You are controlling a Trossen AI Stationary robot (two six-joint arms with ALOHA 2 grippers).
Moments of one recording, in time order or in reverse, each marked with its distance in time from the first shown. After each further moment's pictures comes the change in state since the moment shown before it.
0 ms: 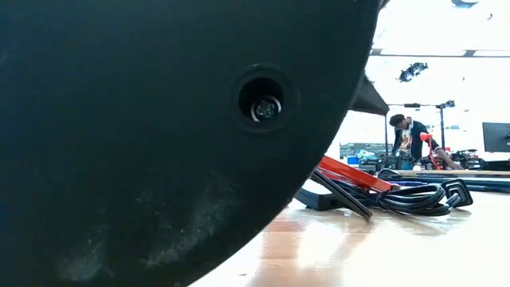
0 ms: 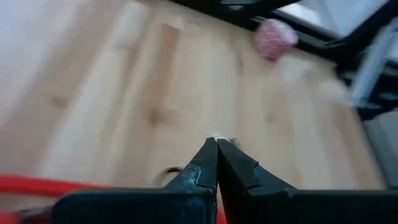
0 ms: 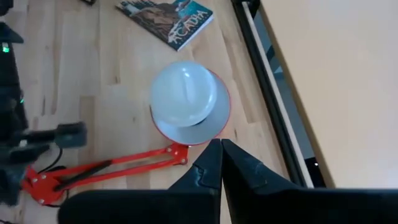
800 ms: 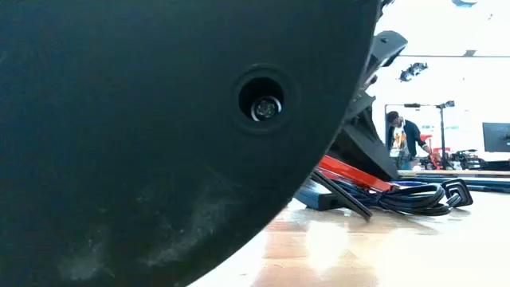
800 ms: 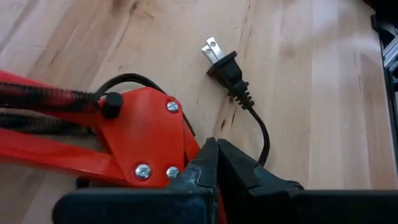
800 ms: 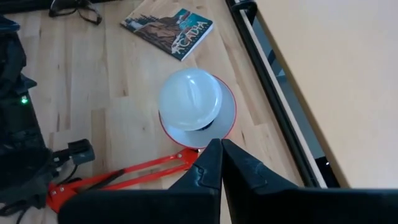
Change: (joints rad) left arm -0.065 0.138 0.062 -0.113 0.002 -0.218; right arm -0.005 -0.062 -0.042 0.023 -0.020 0.078
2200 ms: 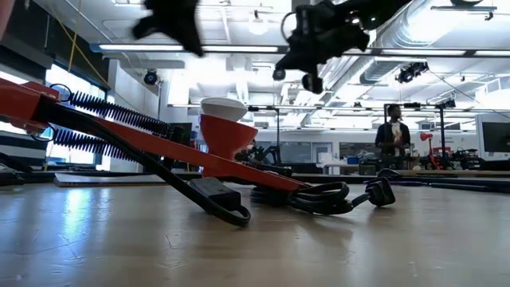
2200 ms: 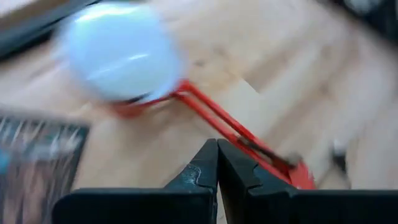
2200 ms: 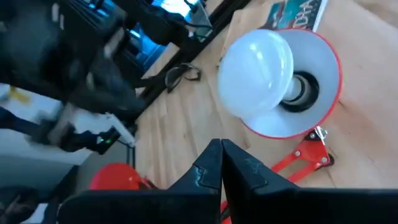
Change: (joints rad) left arm 0.003 -0.803 -0.294 -0.733 -0.587 -0.294; right arm 0.012 0.302 -0.216 0.632 -0.512 0.699
